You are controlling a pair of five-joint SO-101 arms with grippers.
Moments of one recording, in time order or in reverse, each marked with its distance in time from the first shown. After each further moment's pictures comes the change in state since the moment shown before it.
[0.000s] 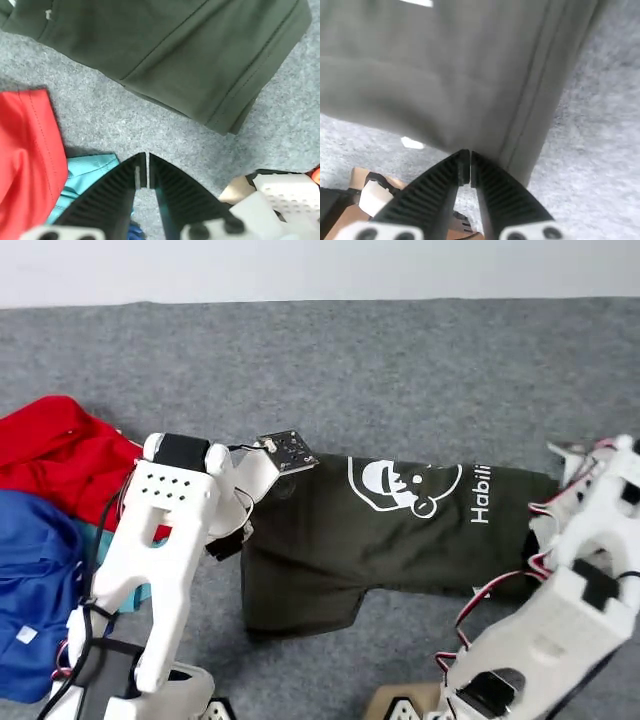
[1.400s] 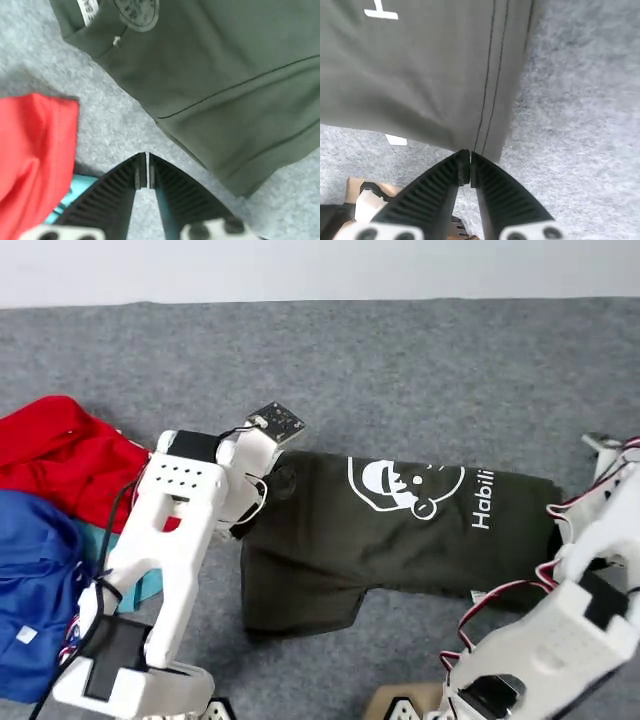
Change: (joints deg) left arm 0.0 6.8 0.0 -12.0 17.6; right arm 3.0 -7.4 -3.3 1.8 -0.2
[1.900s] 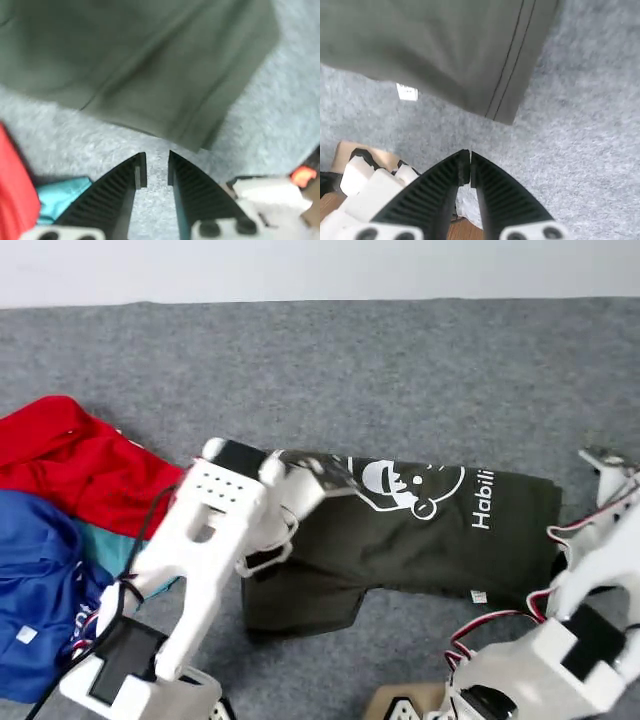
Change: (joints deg) left arm 12.3 0.1 0.0 11.5 -13.2; right arm 4.9 -14.1 14.2 0.0 11.8
